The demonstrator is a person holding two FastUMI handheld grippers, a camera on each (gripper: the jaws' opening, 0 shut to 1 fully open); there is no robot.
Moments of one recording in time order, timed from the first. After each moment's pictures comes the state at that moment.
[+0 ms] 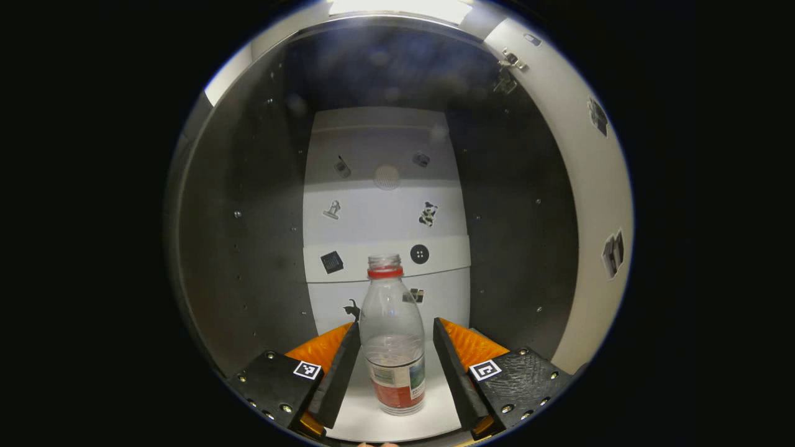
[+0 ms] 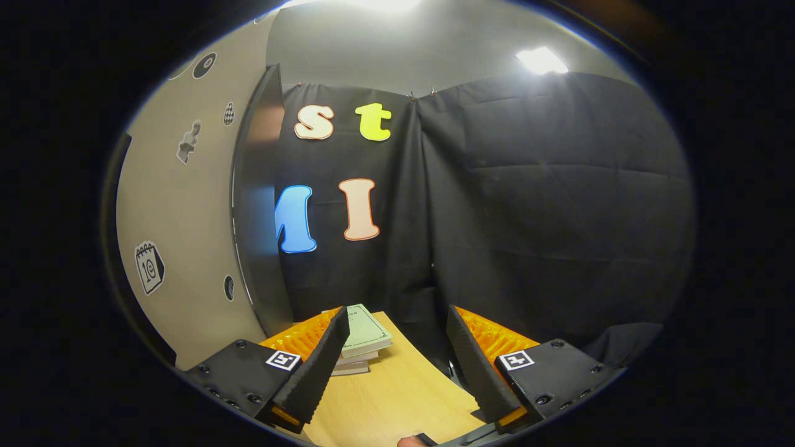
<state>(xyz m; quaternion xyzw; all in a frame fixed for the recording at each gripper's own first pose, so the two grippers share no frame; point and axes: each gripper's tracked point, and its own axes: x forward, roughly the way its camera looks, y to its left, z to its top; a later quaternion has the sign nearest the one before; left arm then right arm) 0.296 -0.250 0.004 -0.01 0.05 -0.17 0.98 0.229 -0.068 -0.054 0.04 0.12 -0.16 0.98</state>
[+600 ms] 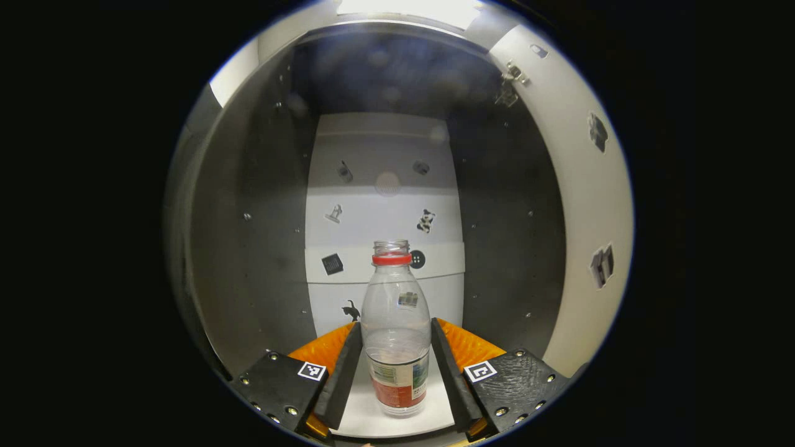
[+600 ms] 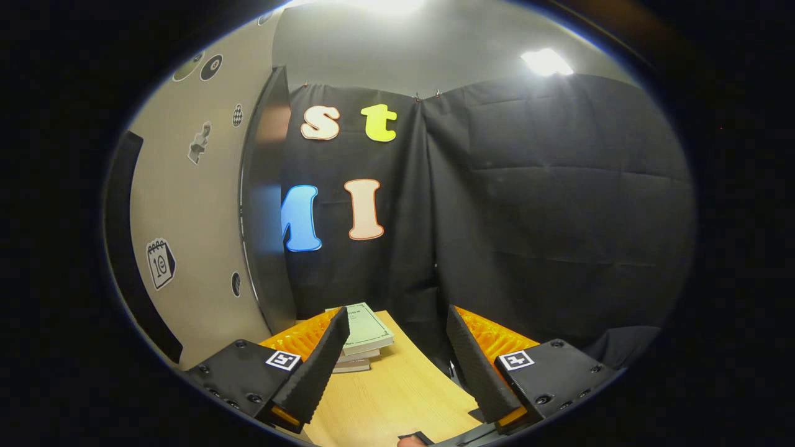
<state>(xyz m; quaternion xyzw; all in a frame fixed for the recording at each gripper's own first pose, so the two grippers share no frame) 0.262 -0.236 0.033 -0.03 0.02 -0.18 0.98 0.216 -0.066 -0.049 0.03 0.12 -0.14 0.98</state>
